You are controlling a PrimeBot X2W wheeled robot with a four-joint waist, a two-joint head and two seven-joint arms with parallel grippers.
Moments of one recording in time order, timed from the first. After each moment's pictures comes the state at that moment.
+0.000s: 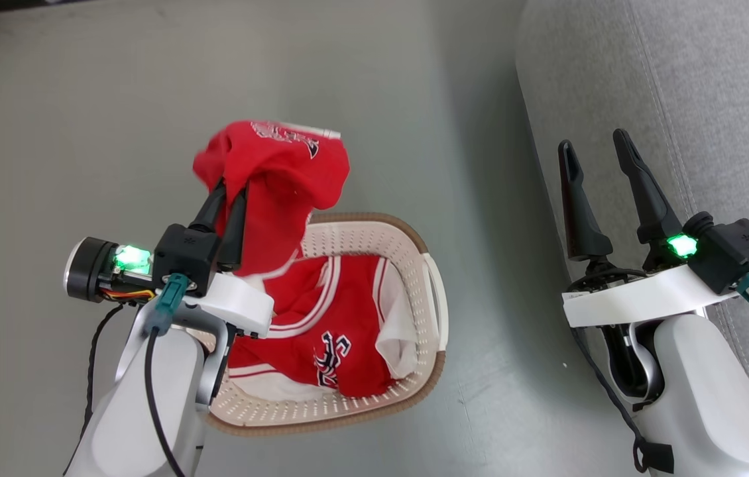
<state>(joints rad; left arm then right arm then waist) -0.52 0.12 -0.29 0.45 -0.02 0.09 -0.25 -0.39 -0.05 0.09 0.29 0.25 0.12 -0.25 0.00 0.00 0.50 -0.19</state>
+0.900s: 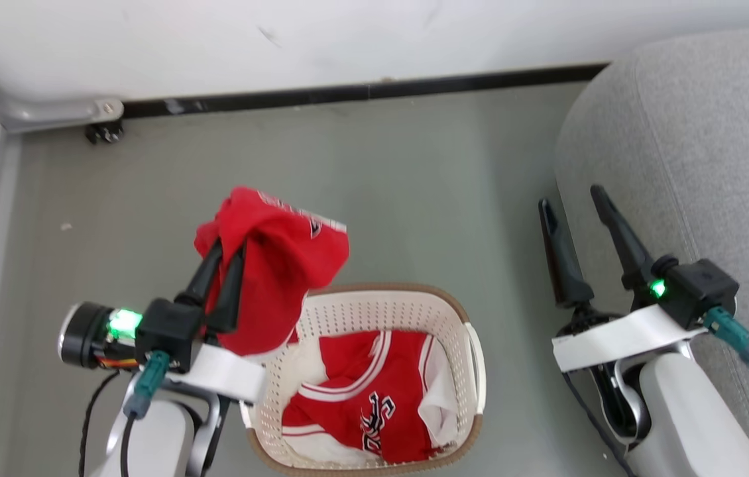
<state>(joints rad) -0.30 0.15 -0.27 0.22 -0.06 0.07 -0.25 -0.32 -0.05 0.11 0.35 0.19 0.12 -0.25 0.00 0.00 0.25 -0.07</state>
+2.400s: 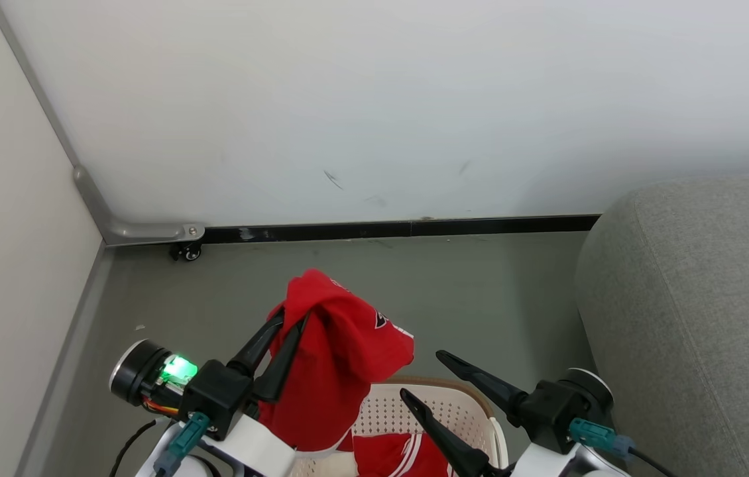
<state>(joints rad) -0.18 0.20 -0.37 0.16 -0.07 -0.06 -0.25 -0.19 -0.24 0.66 0.22 0.33 0.12 -0.10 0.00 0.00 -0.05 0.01</state>
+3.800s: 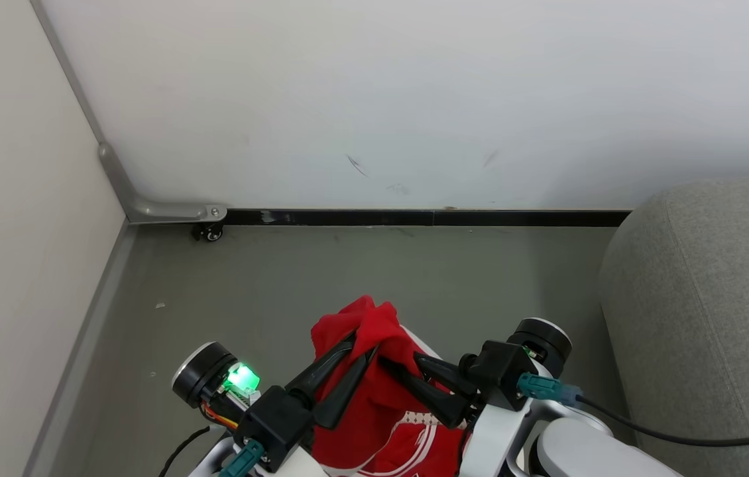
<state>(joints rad) -0.19 0.20 -0.52 0.09 -0.07 -0.12 -0.25 -0.44 -0.27 0.88 0.30 0.42 0.12 -0.08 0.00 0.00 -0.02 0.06</state>
